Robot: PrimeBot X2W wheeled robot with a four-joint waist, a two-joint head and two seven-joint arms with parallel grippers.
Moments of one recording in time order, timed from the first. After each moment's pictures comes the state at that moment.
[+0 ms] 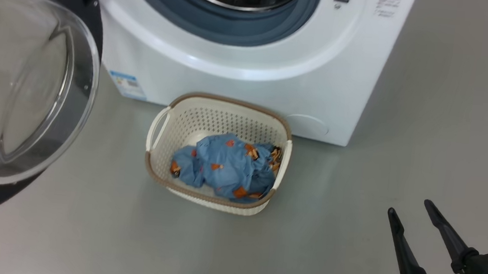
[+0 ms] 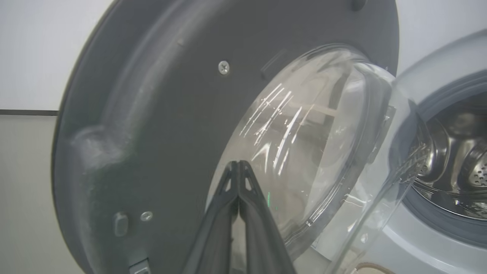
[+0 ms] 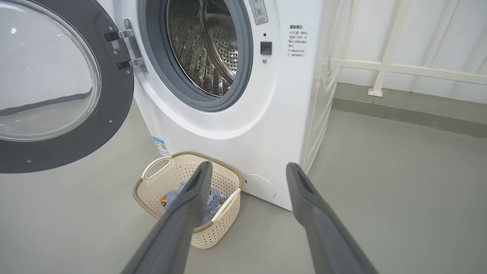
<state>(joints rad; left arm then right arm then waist) -0.25 0.29 0.31 0.30 -0.51 0.06 -0.22 0.07 -0.21 0.03 -0.17 0.20 0.13 -0.08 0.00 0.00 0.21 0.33</state>
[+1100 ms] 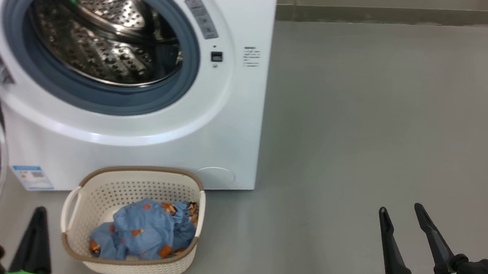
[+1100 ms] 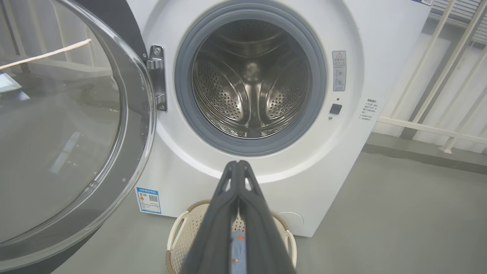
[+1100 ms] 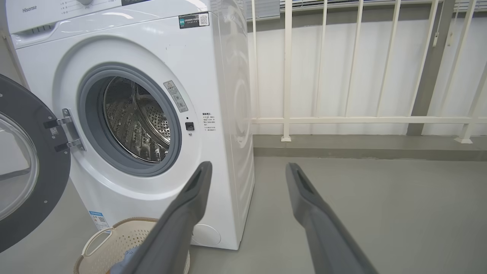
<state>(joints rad) 0.03 0.15 0.03 0.11 -0.42 -0.02 -0.22 0.06 -0.08 0.00 -0.08 0.19 0.13 -0.18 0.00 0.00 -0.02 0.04</state>
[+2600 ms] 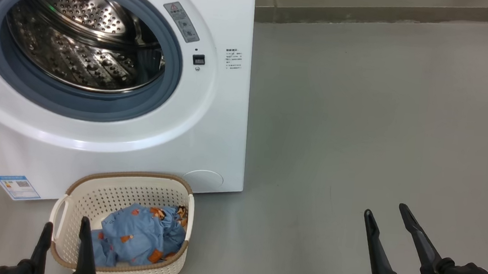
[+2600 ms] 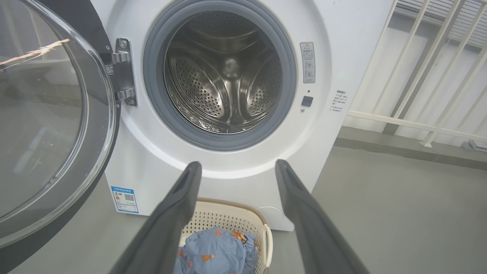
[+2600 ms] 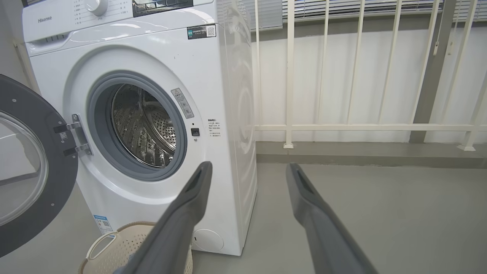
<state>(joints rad) 0.09 0.05 -0.02 0.07 -0.32 0.03 -0.26 0.06 -0.09 0.06 -0.07 0.19 0.13 -0.23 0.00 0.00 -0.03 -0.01</state>
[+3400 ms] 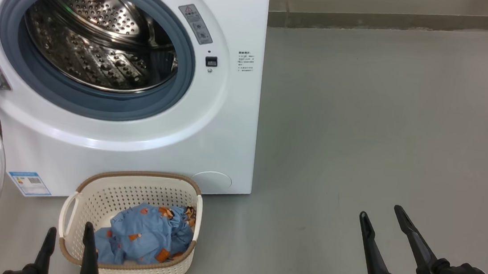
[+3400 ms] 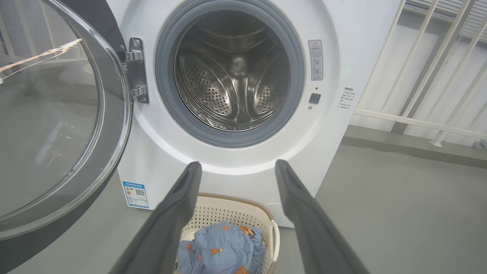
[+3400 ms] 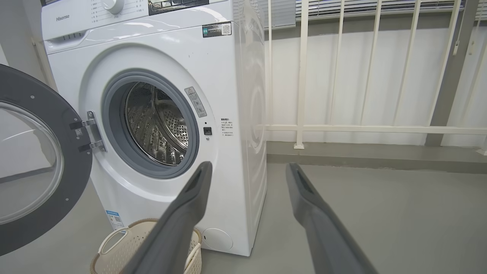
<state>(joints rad) 0.10 0.05 -0.04 0.07 -0.31 0.05 -0.26 0.06 -0.09 0.08 -0.07 0.19 0.13 -0.23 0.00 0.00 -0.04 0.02</state>
